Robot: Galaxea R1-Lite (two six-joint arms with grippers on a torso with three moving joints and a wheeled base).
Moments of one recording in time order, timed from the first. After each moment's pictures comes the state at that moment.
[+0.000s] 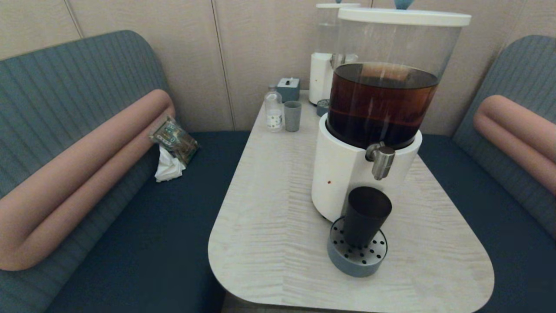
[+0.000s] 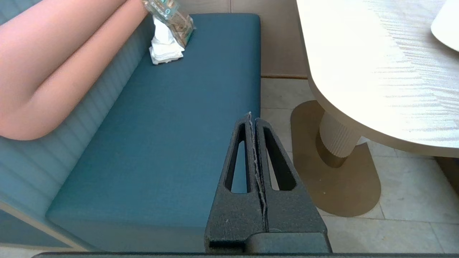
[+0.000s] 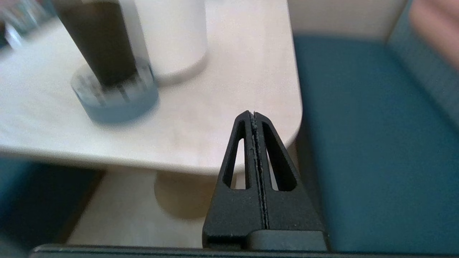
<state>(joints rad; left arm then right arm) 0.01 0.00 0.00 0.00 0.01 -0.01 0.00 0.00 -0.15 0.06 0.01 0.03</state>
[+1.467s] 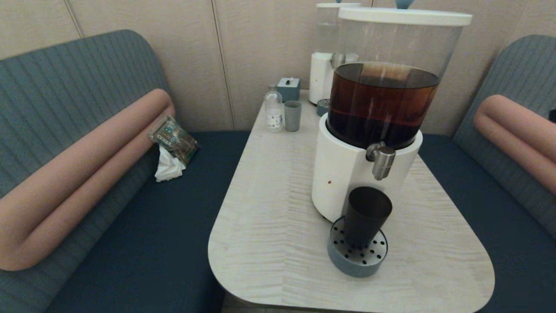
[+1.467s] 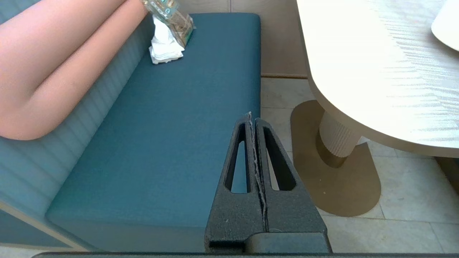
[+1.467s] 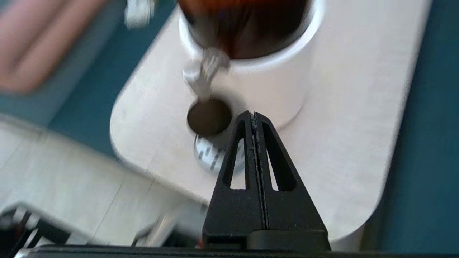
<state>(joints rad) 0.01 0.00 0.00 0.00 0.01 -0.01 0.24 1.18 -1.48 0.66 0.16 0.13</state>
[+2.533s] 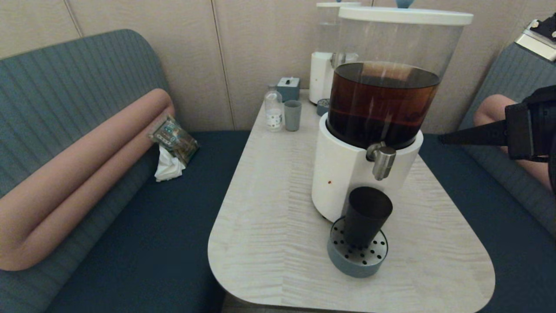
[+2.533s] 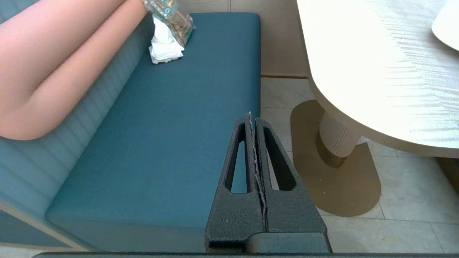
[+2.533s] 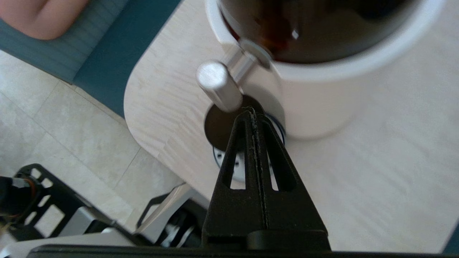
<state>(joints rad) 0.01 0.00 0.00 0.00 0.01 -0.01 0.30 1.39 -1.40 0.47 0.28 0.08</state>
